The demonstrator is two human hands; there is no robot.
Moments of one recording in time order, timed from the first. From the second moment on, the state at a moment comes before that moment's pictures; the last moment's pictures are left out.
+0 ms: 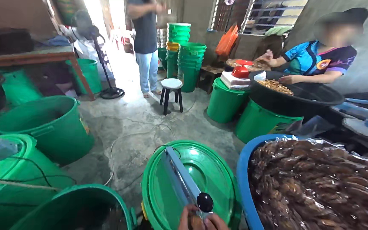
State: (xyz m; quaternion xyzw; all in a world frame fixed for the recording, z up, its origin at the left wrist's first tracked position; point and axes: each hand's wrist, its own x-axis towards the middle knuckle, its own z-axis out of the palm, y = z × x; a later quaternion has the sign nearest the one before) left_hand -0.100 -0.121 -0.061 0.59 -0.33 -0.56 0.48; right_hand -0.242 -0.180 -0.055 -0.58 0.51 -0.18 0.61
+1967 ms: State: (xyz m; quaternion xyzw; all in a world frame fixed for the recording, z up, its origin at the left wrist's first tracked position) left_hand 0.072 -0.013 -0.057 0.84 -0.34 -0.27 0.34; right_hand -0.414 -0.323 -0.067 -0.80 0.59 0.08 0.04
